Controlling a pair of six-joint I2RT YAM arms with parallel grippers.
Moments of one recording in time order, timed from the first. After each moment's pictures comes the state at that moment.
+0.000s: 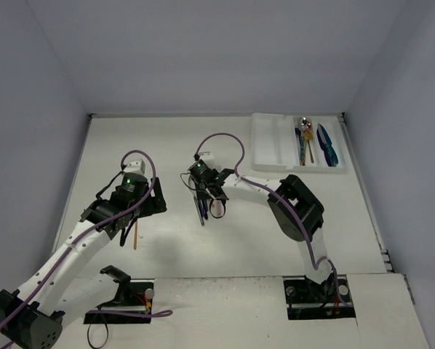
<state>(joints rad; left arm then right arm) -0.48 0.92 0.84 -0.75 -0.21 -0.59 0.86 2.07 1.42 -0.30 0.24 0.58</state>
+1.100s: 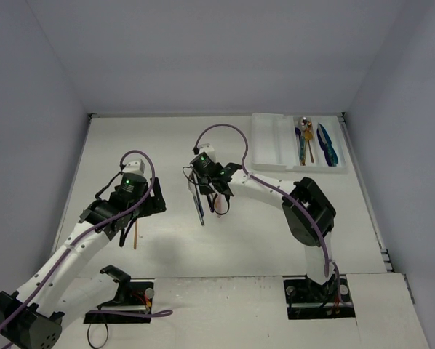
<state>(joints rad) -0.48 0.90 0.84 -0.75 -0.21 -0.59 0.86 1.96 1.43 -0.38 0.26 0.46</state>
